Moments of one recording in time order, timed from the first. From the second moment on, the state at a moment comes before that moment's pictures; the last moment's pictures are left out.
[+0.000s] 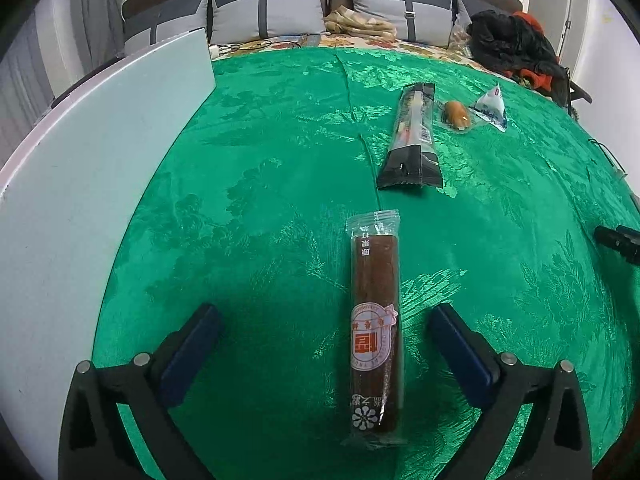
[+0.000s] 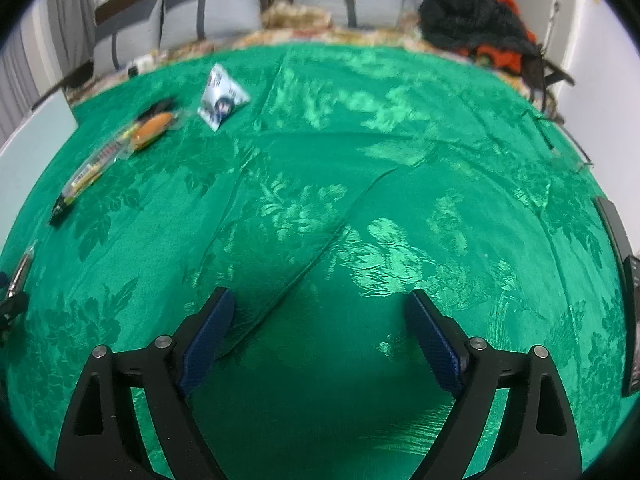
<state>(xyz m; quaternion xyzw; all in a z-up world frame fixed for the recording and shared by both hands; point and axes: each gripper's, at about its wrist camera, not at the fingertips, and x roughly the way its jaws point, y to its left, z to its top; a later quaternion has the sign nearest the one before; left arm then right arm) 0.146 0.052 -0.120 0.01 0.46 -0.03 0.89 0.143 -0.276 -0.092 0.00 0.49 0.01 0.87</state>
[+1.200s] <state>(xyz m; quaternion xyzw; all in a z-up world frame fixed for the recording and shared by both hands) 0.147 0.050 -0.120 0.01 0.46 -0.03 0.89 0.220 -0.079 -0.063 -0.18 0.55 0.24 0.78</state>
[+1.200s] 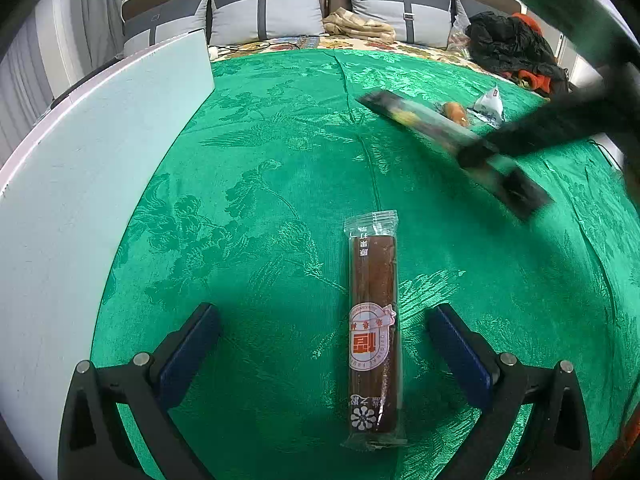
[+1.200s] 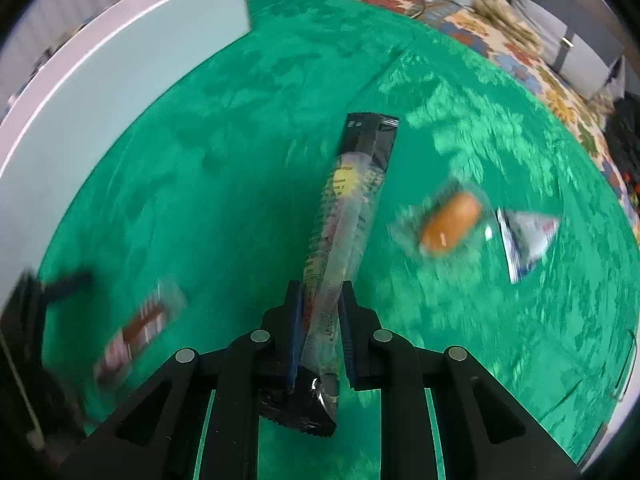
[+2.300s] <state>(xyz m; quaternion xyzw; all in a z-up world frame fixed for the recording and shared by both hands) 0.147 0.051 -0.120 0.01 0.46 -0.03 0.89 0.074 -0.286 -0.065 0.06 0.39 0.13 0.91</state>
